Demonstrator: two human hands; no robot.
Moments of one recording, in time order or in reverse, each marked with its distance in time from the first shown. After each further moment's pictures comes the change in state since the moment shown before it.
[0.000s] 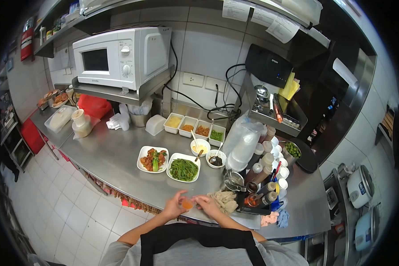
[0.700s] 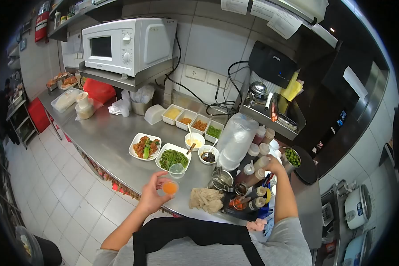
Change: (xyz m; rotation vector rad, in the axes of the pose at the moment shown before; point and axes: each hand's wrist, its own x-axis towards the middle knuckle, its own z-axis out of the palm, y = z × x) left_hand -0.028 0.147 0.004 0.032 0.353 0.046; right_hand 0.025 -0.100 -0.395 -0.994 0.496 0.061
